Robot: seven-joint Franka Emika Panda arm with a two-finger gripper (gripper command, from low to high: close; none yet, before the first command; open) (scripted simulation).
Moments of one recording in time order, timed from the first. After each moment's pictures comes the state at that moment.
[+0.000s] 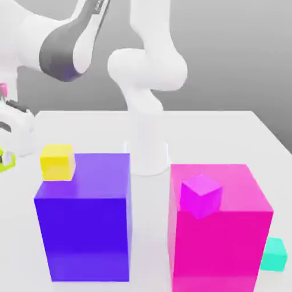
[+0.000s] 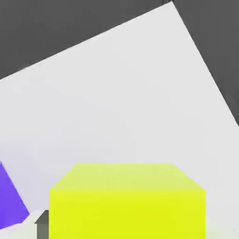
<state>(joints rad) -0.49 -0.14 -0.03 -2.41 -0.24 2.34 0.88</state>
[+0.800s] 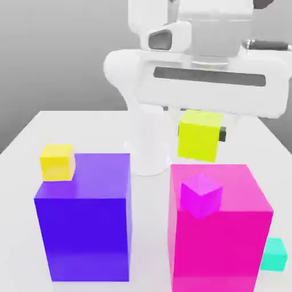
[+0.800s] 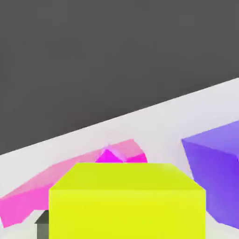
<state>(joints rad) -0.17 -0.13 0.34 -2.26 0.05 2.14 1.25</state>
